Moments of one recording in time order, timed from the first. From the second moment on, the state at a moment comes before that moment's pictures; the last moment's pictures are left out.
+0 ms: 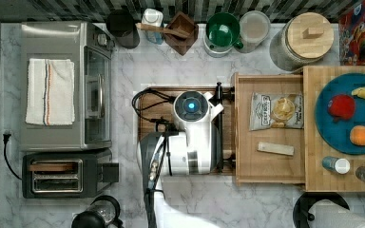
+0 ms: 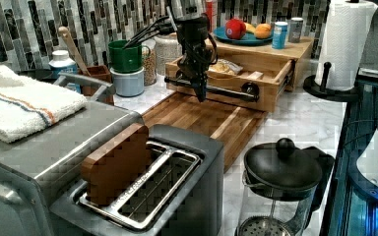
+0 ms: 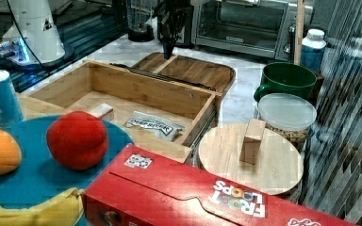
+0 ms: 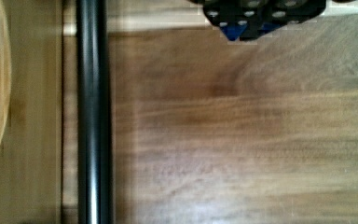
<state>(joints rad) -0.06 0.11 0.10 -2.29 -0.04 0.68 -0.66</state>
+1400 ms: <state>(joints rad) -0.16 0.20 -0.02 -2.23 -0.10 0.74 -1.12</state>
